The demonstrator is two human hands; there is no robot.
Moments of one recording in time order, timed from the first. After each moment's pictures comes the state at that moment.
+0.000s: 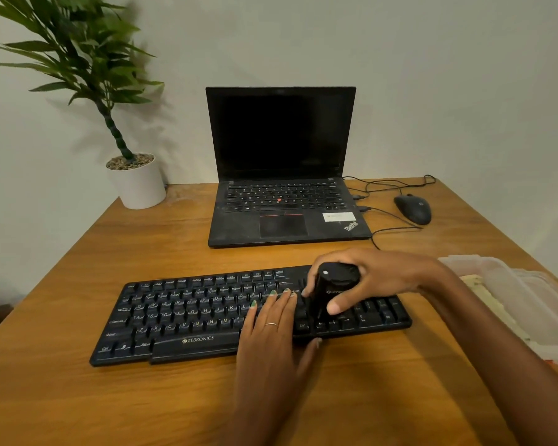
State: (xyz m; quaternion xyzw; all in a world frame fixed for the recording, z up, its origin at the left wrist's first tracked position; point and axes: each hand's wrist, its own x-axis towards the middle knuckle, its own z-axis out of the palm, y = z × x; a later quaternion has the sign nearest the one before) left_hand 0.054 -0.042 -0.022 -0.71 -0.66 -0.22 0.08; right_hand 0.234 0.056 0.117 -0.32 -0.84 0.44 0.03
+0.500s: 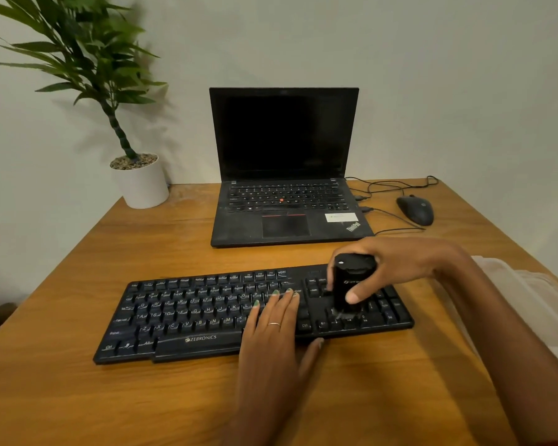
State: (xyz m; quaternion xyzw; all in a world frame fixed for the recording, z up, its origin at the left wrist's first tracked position) left_hand 0.054 -0.043 -0.021 -0.71 -0.66 -0.21 0.09; right_hand 0.245 0.063 0.131 -0.35 -0.83 0.44 -0.02
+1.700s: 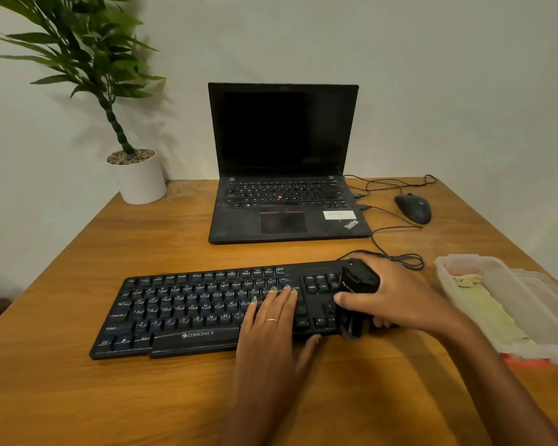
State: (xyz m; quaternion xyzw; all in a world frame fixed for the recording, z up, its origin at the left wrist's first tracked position) left_hand 0.054 -0.043 -0.019 -0.71 -0.66 -0.21 0.11; right_hand 0.232 -0.001 0.105 -0.54 -0.75 0.32 0.21
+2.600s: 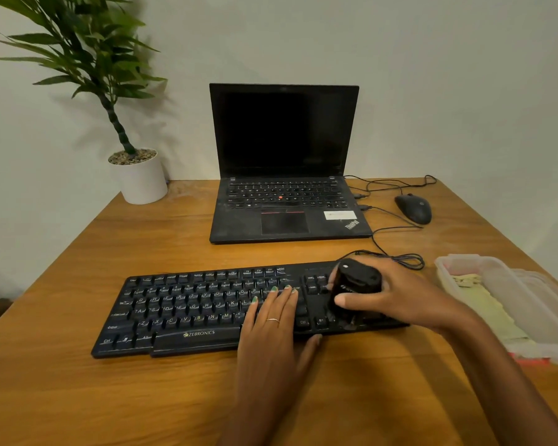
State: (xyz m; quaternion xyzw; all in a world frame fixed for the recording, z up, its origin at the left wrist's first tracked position) left_hand 0.054 -0.044 -0.018 -0.72 -0.66 -0.22 0.08; right_hand 0.242 0.005 0.105 -0.44 -0.77 0.41 0.21
